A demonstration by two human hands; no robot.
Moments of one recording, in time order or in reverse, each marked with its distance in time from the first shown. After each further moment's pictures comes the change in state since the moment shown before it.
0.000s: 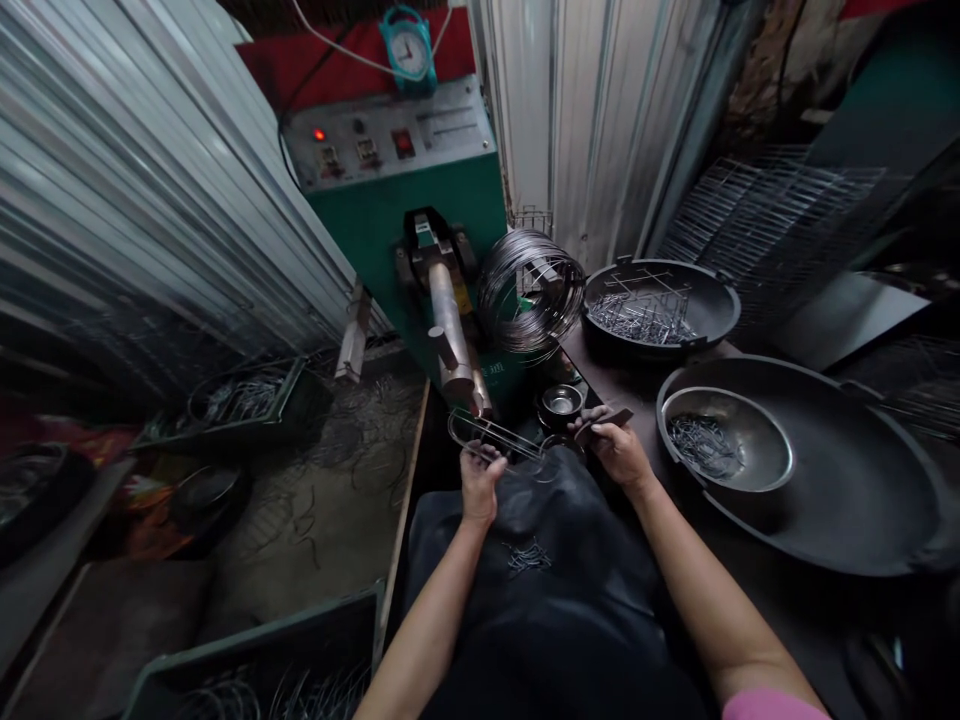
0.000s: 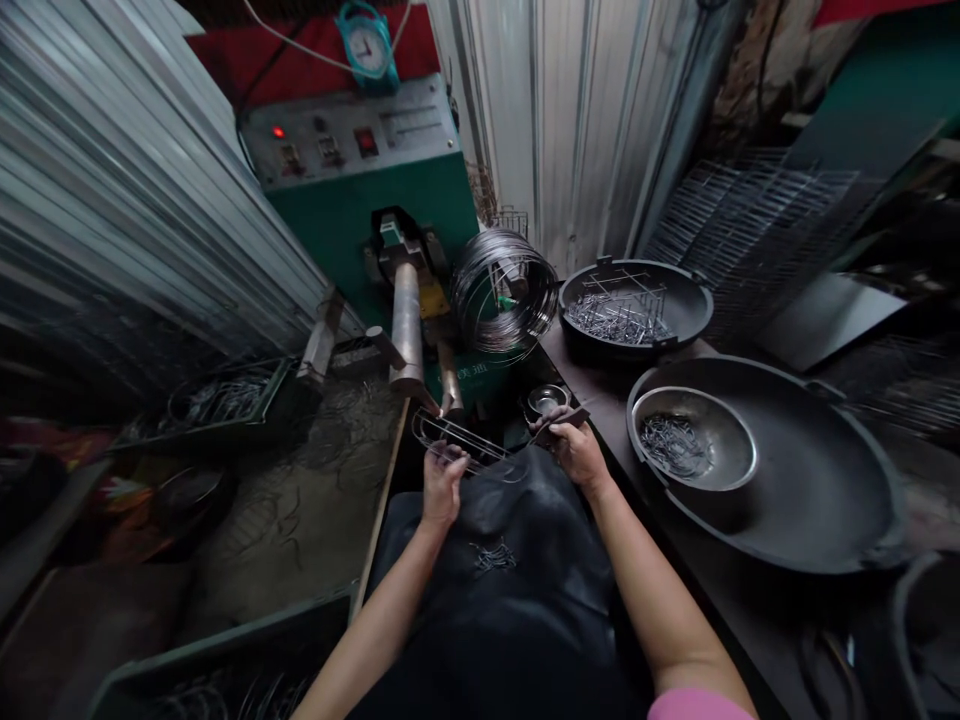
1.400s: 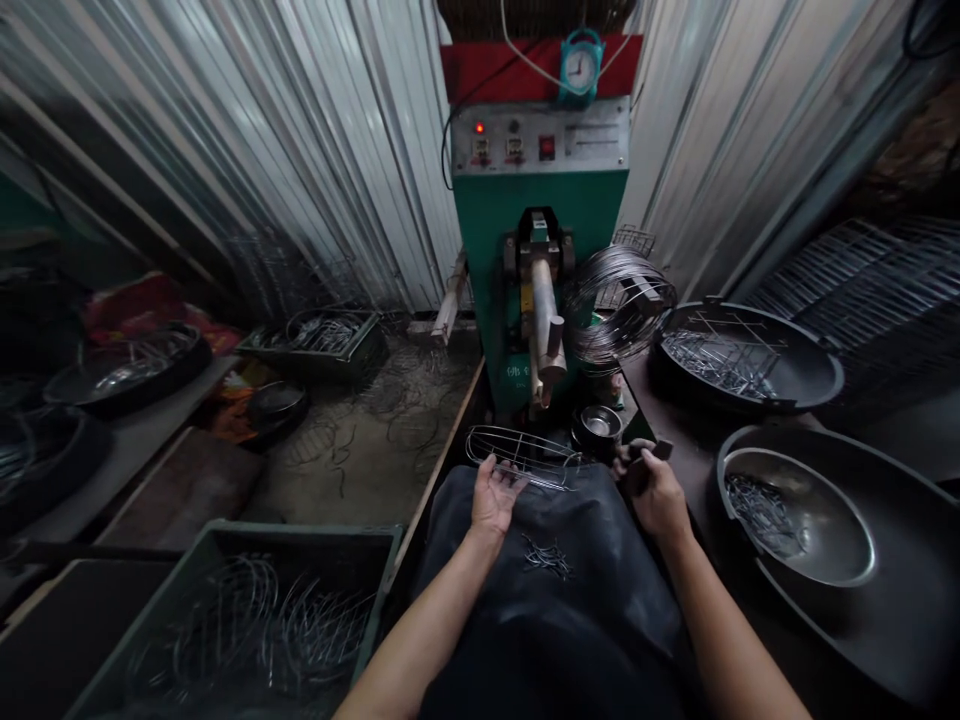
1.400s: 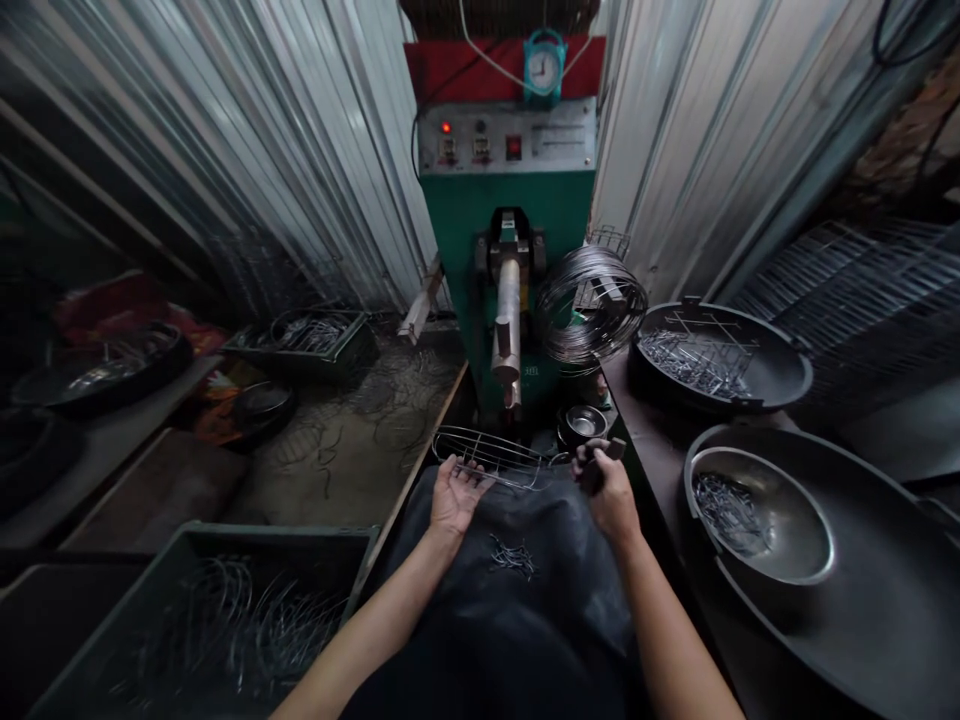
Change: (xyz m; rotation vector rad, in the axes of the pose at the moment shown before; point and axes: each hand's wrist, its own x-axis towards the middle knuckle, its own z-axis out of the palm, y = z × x) left_hand -0.025 0.034 -0.030 -0.486 0.376 -0.300; right_hand -0.021 0.016 0.026 -0.506 -0.056 -0.135
